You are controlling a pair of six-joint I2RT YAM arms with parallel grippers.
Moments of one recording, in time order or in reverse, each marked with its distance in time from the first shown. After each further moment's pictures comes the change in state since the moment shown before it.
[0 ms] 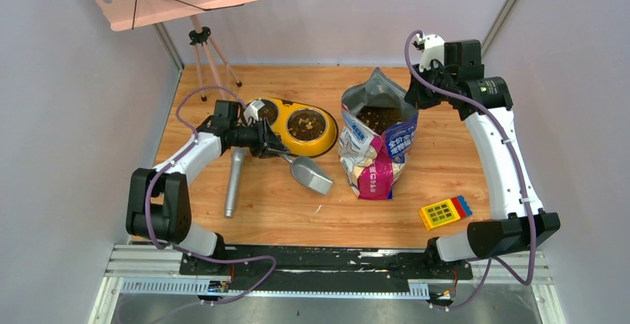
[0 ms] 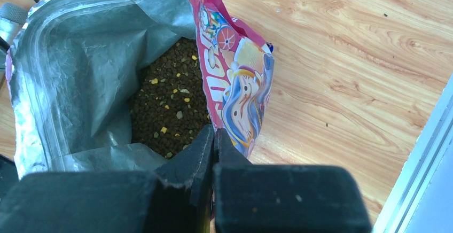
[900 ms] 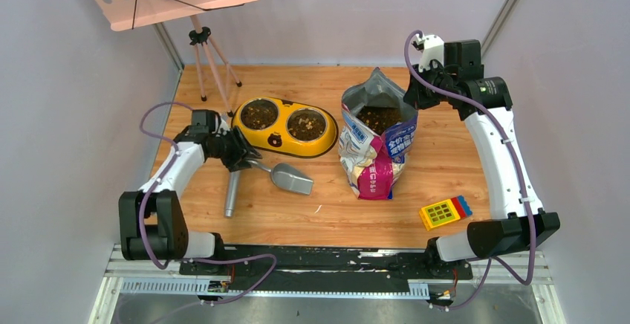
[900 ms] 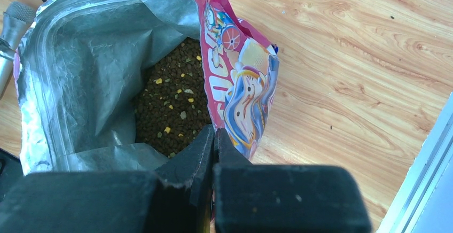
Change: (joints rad) left arm 0.173 -0.125 -0.126 -0.161 -0.346 -0.055; right arm 0.000 0.002 -0.003 0.004 -0.024 0.000
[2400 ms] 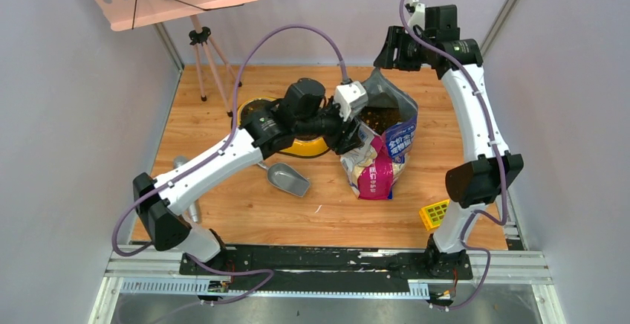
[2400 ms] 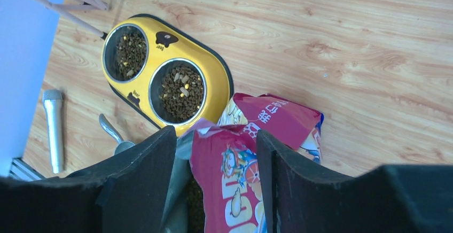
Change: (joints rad) left arm -0.900 0.126 0.698 0.068 -0.211 0.596; right arm 0.000 0.394 0.402 0.076 -0.086 0.291
